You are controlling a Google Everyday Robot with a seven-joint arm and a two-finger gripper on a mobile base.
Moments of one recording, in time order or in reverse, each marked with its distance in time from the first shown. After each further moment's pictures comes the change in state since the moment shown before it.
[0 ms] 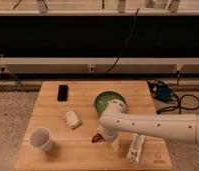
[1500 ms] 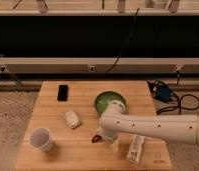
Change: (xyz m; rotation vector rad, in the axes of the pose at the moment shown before) arm -0.007 0.004 -0.001 -0.003 -0.010 -0.020
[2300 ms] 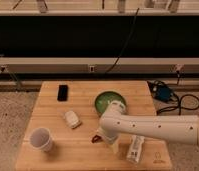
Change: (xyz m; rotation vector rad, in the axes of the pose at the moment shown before) arm -0.002 0.002 0.000 0.002 -0.007 -0.005
